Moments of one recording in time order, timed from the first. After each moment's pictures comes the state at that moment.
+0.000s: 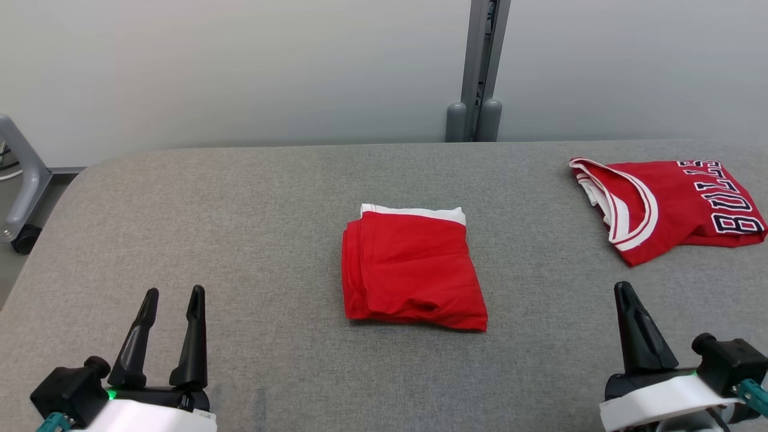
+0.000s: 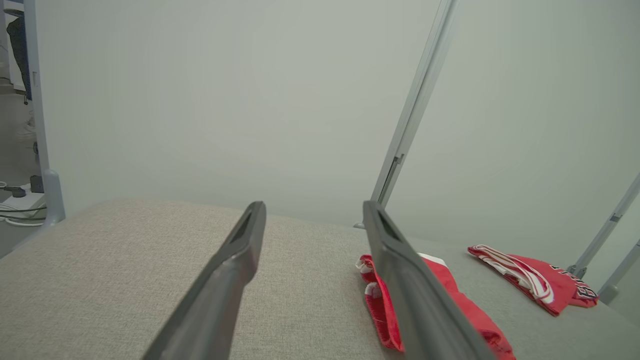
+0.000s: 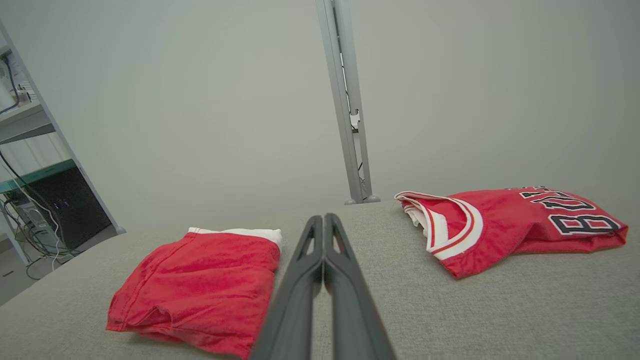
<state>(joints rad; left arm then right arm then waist) 0.06 0.25 -0.14 0.03 -0.57 -0.01 -0.26 -0.03 -0.08 0.07 0.19 0.32 0.13 -0.26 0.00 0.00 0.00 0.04</state>
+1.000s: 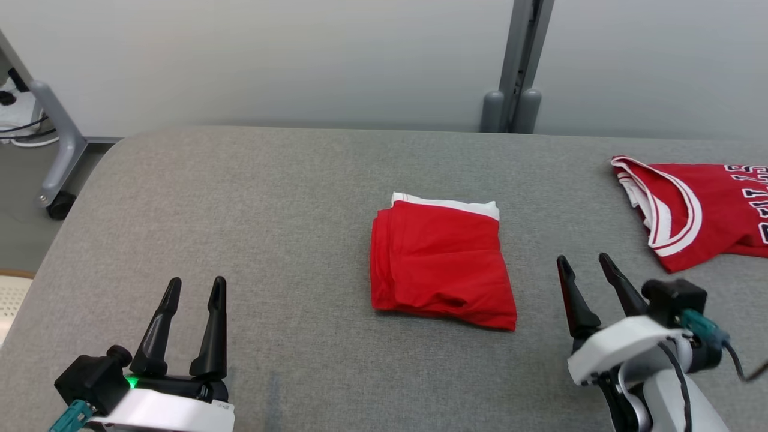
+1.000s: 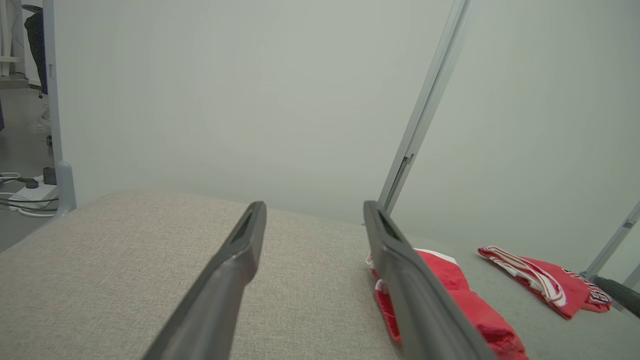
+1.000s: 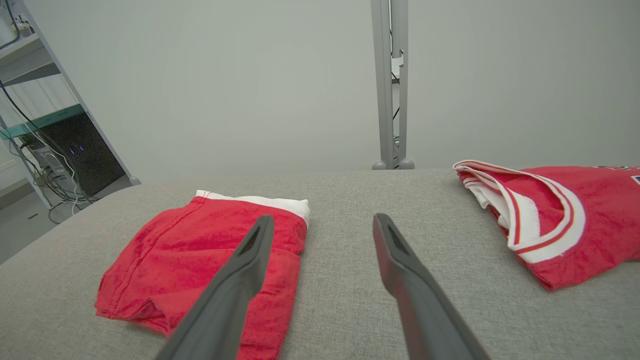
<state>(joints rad) 0.02 0.15 -0.09 0.10 -0.49 -0.11 -0.26 -0.24 -0.05 0.10 0.44 0.26 0.13 -0.19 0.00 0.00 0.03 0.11</state>
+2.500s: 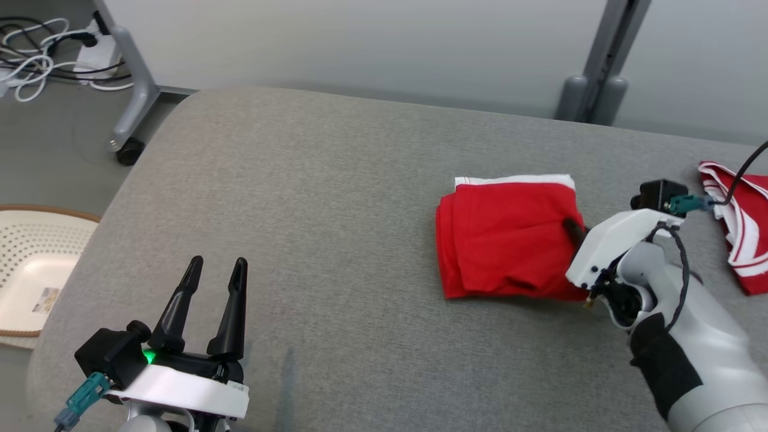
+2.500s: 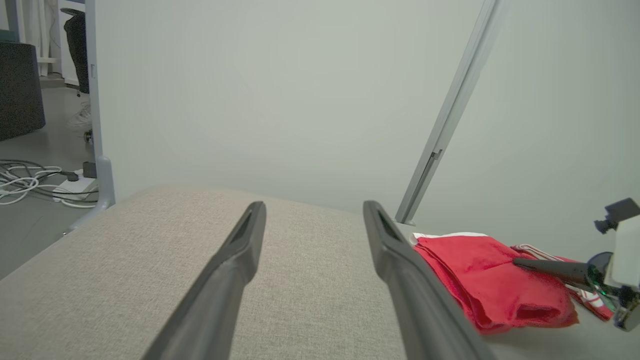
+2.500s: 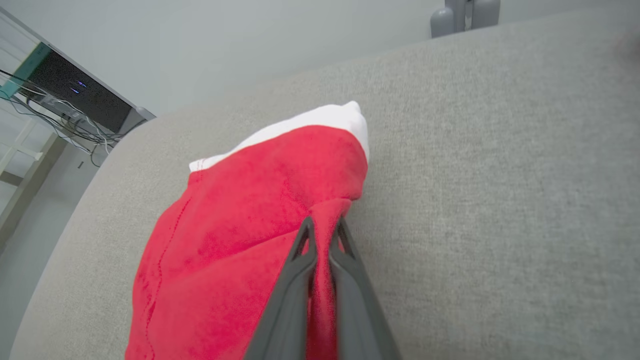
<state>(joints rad) -0.07 0.16 -0.15 0.14 -0.49 -0.13 -0.26 -0.79 -0.06 0.18 1.15 0.60 0.13 0.12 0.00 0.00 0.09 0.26</state>
